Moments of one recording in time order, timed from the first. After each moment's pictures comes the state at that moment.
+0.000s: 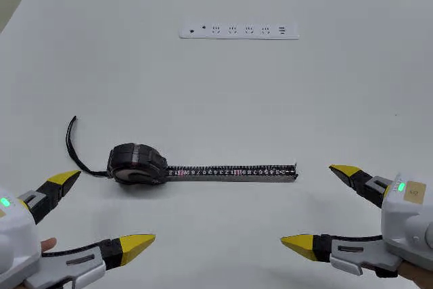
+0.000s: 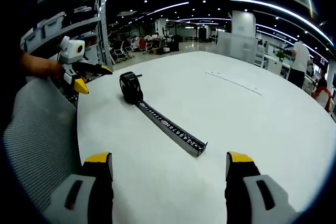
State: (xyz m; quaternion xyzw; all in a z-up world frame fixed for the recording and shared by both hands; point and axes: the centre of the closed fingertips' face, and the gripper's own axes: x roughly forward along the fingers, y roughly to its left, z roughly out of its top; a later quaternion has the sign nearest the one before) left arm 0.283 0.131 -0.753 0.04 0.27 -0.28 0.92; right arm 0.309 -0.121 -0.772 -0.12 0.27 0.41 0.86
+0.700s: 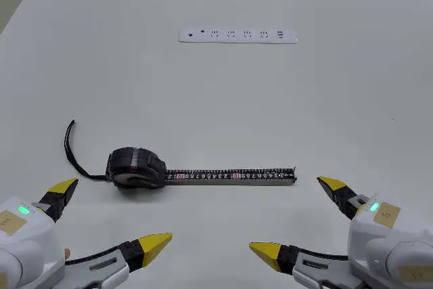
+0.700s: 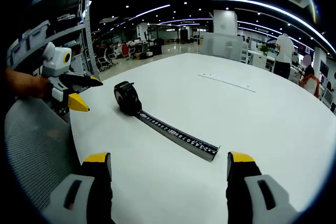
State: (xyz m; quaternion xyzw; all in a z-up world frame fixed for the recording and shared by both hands) left arm 0.287 0.124 -0.749 0.01 0.29 -0.20 0.94; right arm 0.297 -0.090 -0.763 -0.09 0.28 0.36 0.89
